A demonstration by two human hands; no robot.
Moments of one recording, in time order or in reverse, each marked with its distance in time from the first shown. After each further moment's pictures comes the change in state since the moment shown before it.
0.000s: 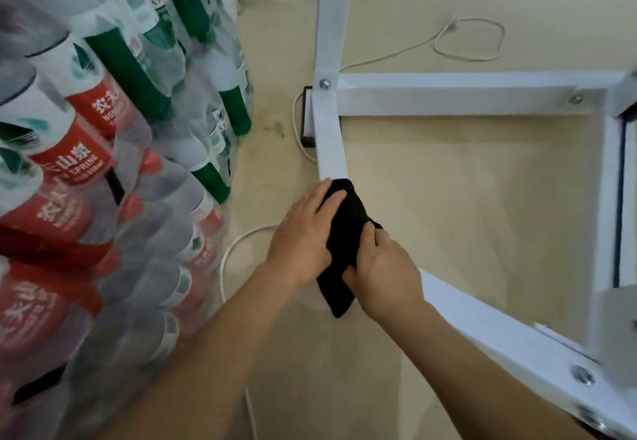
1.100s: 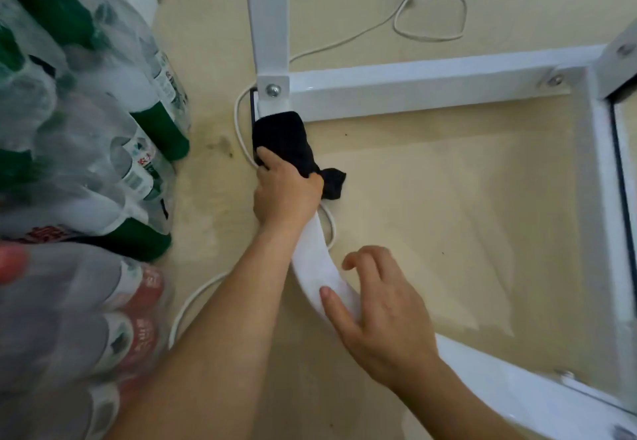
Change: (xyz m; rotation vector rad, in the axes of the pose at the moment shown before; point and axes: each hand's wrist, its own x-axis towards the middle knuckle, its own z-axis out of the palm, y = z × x) left_hand 0.164 -0.009 0.018 -0.252 0.037 -0.664; right_hand 0.025 0.018 0.005 0.280 0.290 -0.024
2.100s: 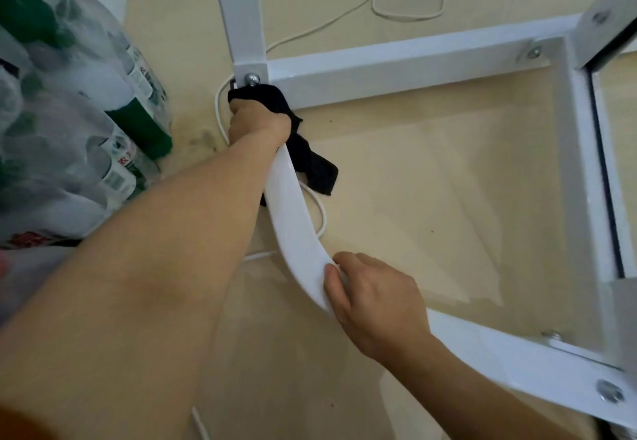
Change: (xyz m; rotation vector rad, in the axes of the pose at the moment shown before) left_hand 0.083 0.035 -0.013 -0.092 0.001 -0.122; right_hand -0.001 0.003 0.005 -0.157 -0.111 0.076
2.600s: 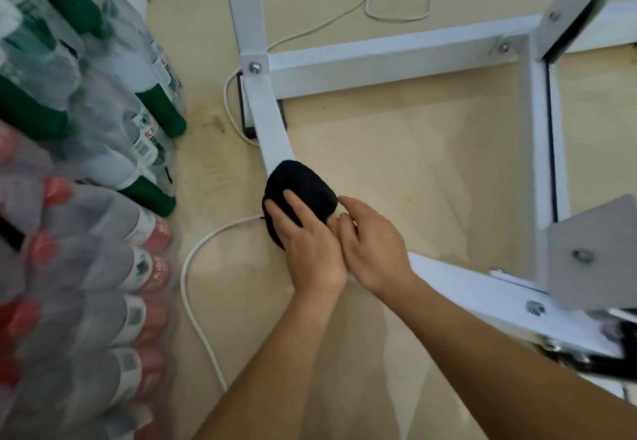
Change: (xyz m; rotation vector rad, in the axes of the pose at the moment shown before) left_hand -0.245 -0.116 0.039 0.049 0.015 0.277; right_hand -0.024 0.010 -0.027 0.431 -0.022 0.113
